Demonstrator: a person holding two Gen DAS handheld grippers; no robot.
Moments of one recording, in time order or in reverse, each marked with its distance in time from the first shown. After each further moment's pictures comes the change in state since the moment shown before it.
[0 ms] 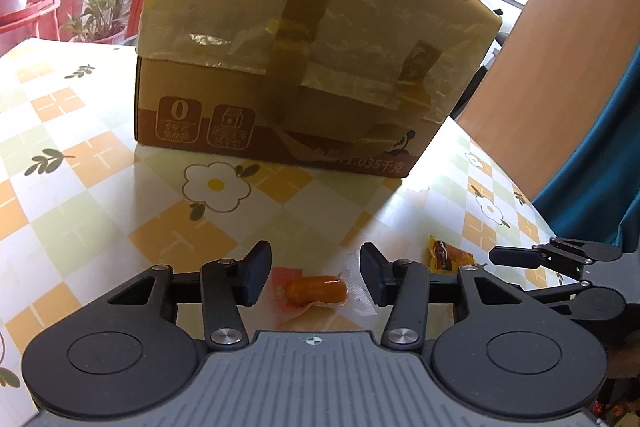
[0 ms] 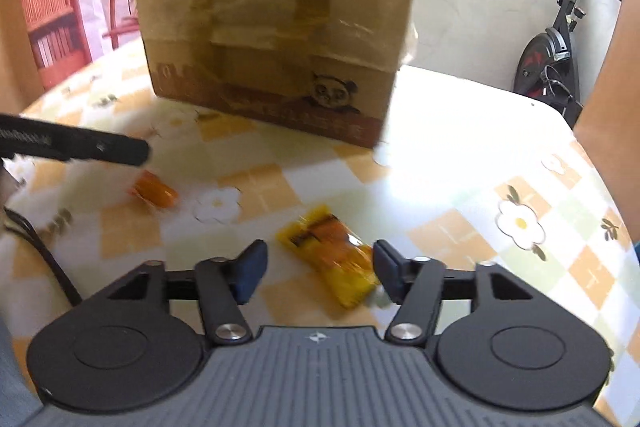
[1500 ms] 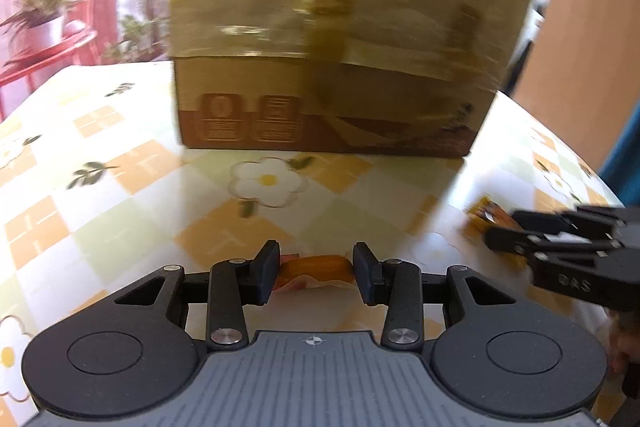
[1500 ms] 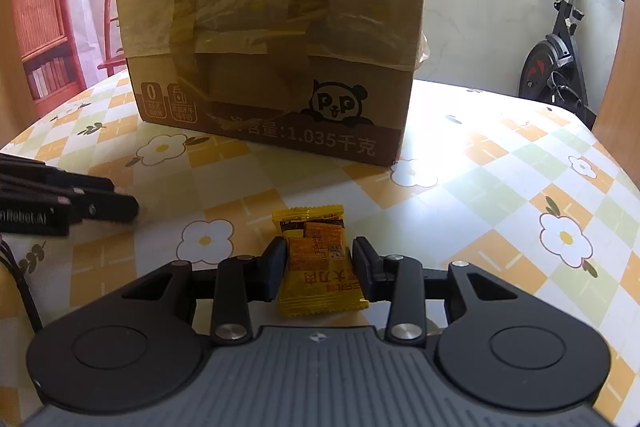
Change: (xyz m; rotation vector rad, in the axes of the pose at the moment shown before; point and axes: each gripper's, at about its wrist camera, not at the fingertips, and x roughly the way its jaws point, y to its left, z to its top) left arm 0.015 -0.002 -0.004 0.079 -0.009 0.225; right arm 0.041 -0.001 -0.004 0.056 -0.111 0.030
